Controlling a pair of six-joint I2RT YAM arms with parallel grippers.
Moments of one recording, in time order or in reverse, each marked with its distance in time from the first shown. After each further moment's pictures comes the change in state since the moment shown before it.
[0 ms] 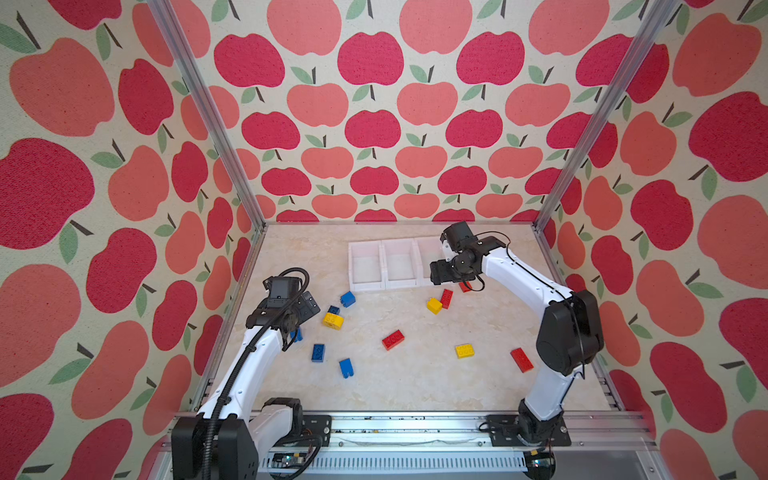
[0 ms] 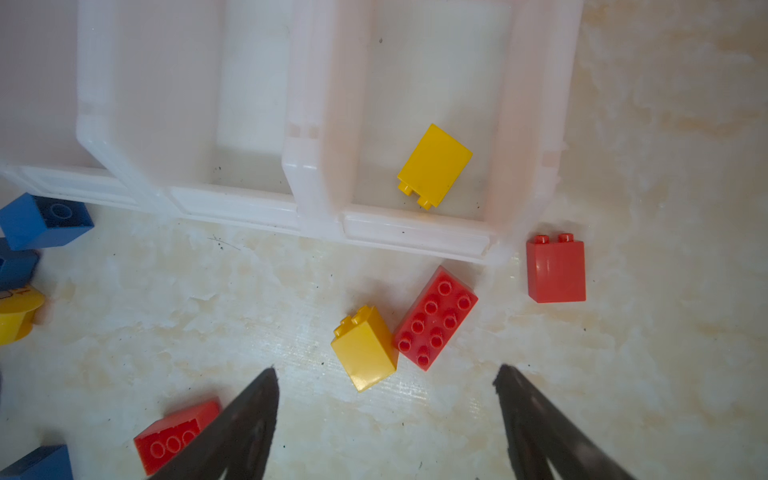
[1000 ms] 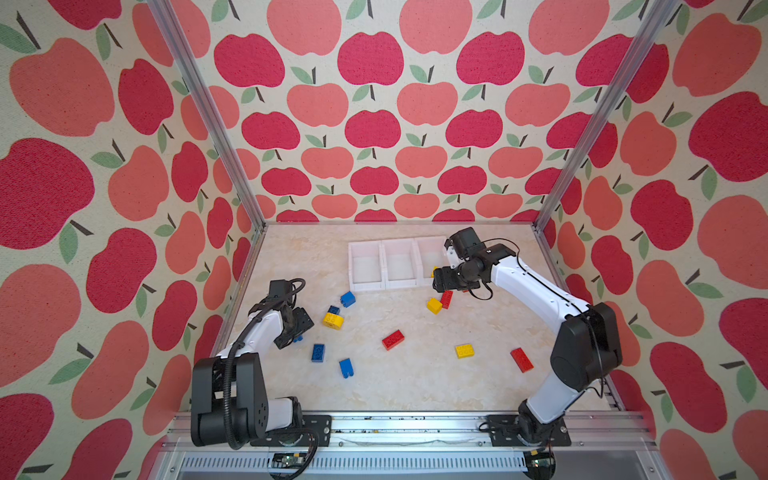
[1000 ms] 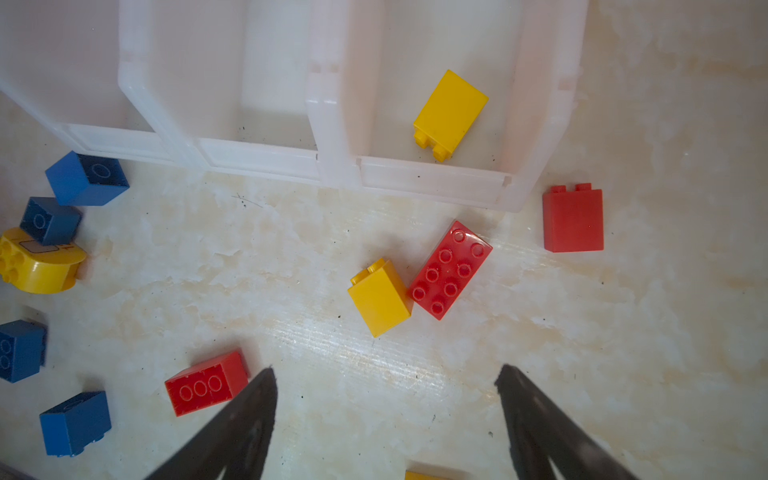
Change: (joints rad) left arm 0.135 0.266 -0.036 0.035 0.167 0.063; right arm 0.002 -0.097 -0.101 0.004 -0.038 0.019
